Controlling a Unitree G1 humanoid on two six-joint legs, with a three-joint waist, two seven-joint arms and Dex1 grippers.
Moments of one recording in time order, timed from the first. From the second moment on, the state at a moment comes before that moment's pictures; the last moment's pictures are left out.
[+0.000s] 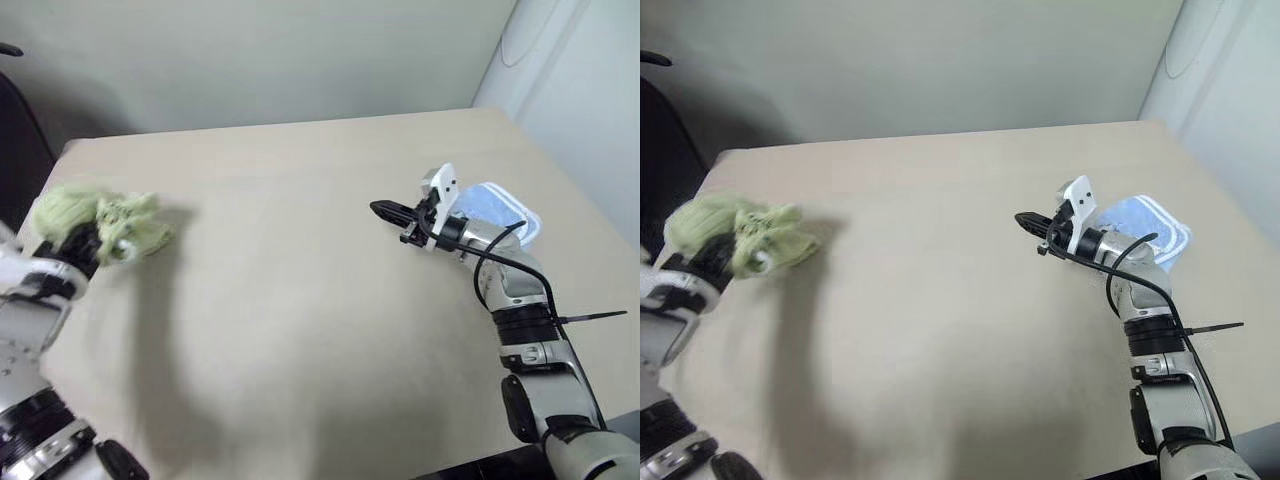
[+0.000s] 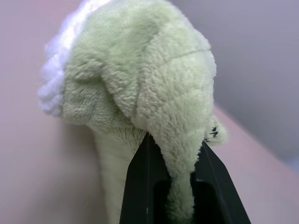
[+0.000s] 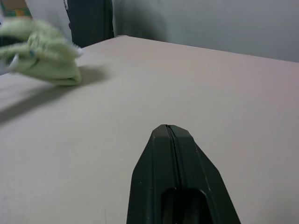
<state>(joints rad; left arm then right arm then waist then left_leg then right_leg) -0.27 0.57 0.94 0.11 -1.00 0.84 0.00 -0.74 -0.34 0.00 0.31 0.33 0.35 0.88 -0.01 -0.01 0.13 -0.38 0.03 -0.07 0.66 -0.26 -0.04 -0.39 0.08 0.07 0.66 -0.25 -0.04</state>
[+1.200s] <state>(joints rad) 0.19 0.58 0.74 -0.43 -0.94 0.61 -0.21 -0.72 -0.36 0.07 0.38 0.29 0.28 0.98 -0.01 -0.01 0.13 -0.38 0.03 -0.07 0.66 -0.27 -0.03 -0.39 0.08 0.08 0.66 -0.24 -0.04</state>
